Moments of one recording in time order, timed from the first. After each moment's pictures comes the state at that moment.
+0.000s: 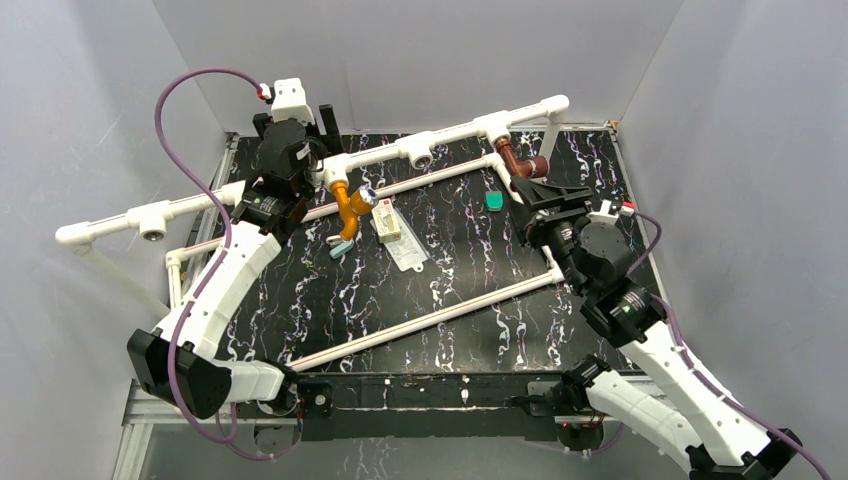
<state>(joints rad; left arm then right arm) -0.41 1.32 1.32 -0.18 -0.49 -0.11 0.64 0.72 0.82 -0.14 0.33 1.63</state>
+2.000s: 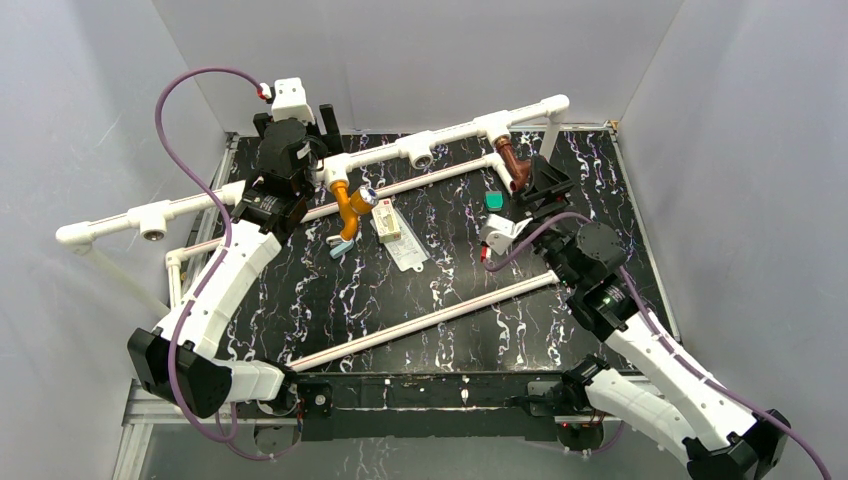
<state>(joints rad) -0.41 1.33 1.32 -0.19 -0.48 -0.12 0.64 0.76 0.74 0.16 0.06 -1.37</state>
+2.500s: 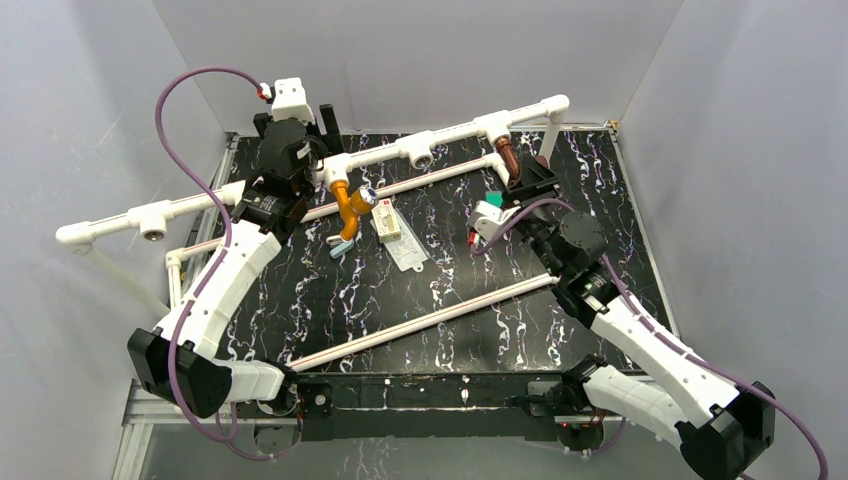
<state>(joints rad) -0.41 1.33 1.32 -0.19 -0.48 -0.12 0.64 0.89 0.74 0.29 0.12 -1.39</state>
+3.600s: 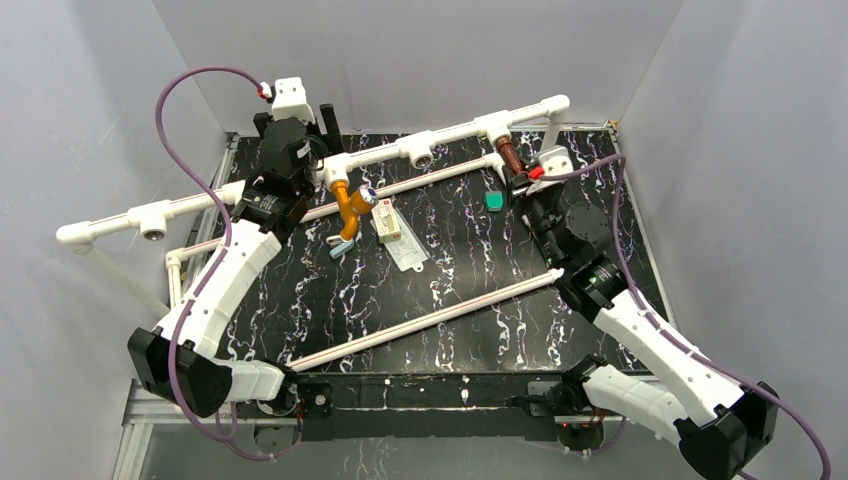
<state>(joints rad) -0.40 1.33 1.33 -0.20 -0.48 -0.12 0.64 0.91 0.82 0.29 0.26 -0.28</state>
